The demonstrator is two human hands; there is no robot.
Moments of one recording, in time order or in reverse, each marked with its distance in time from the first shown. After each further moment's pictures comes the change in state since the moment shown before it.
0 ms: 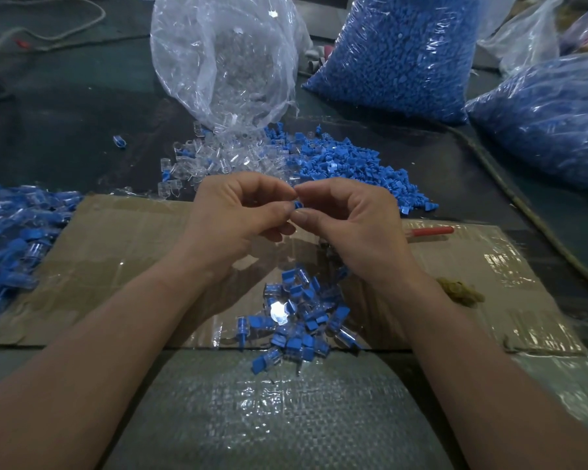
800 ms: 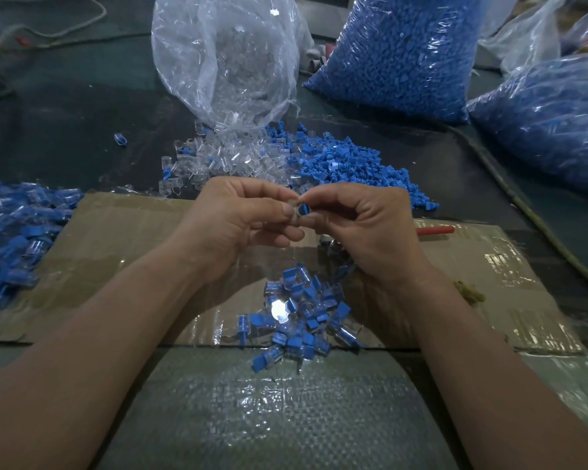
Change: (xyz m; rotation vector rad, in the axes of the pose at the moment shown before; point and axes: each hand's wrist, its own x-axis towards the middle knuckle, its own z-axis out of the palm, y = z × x) left_hand 0.007 -0.004 -0.007 -0.258 -0.127 -0.203; right_hand 0.000 0.008 -0.007 -0.118 0.037 -0.217
